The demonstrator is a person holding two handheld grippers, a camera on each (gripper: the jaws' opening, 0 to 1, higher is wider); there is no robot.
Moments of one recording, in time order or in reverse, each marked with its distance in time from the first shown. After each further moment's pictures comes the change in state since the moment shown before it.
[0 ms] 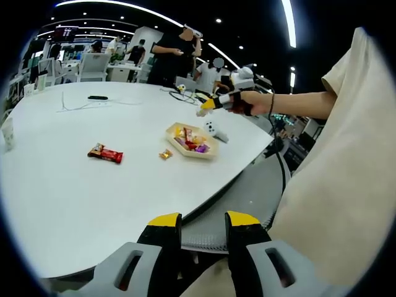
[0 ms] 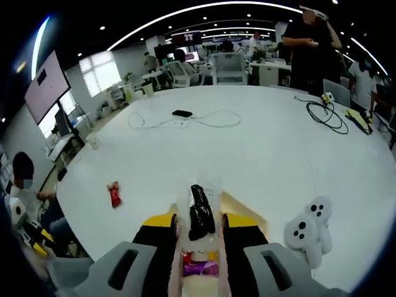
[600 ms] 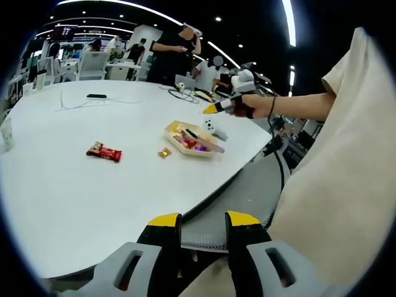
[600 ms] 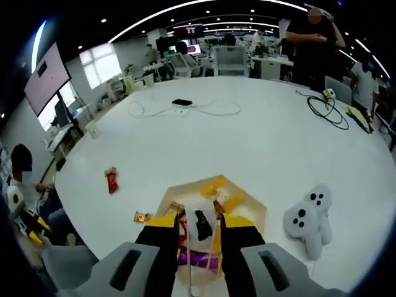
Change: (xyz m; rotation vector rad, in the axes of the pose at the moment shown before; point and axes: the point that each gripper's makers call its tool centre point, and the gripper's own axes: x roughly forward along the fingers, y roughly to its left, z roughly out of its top) left arm 0.002 -0.002 -0.003 0.004 0.020 -0.009; right arm 0.000 -0.005 -0.039 -0.011 0.077 -0.005
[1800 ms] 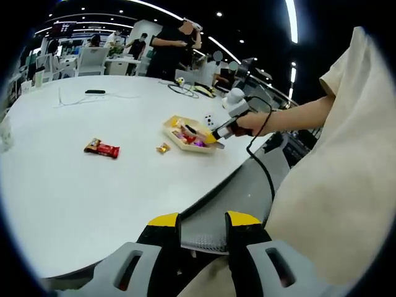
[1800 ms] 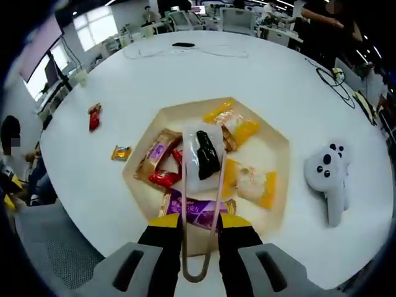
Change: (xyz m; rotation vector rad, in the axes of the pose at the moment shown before) left arm 0.003 0.000 -0.001 -0.010 0.034 0.003; right arm 0.032 0.005 -0.098 -0.075 0.270 -0.055
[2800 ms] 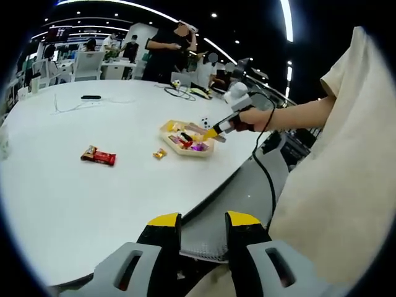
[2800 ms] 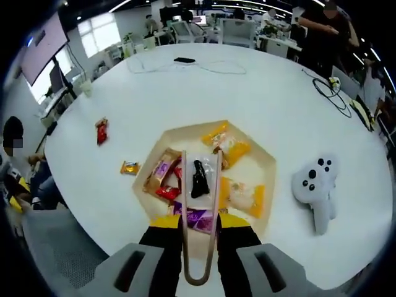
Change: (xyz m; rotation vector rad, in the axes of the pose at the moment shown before) left arm 0.005 -0.004 0.010 0.034 -0.012 -0.015; right arm -0.033 -0.004 0.026 -0.016 -0.078 0.003
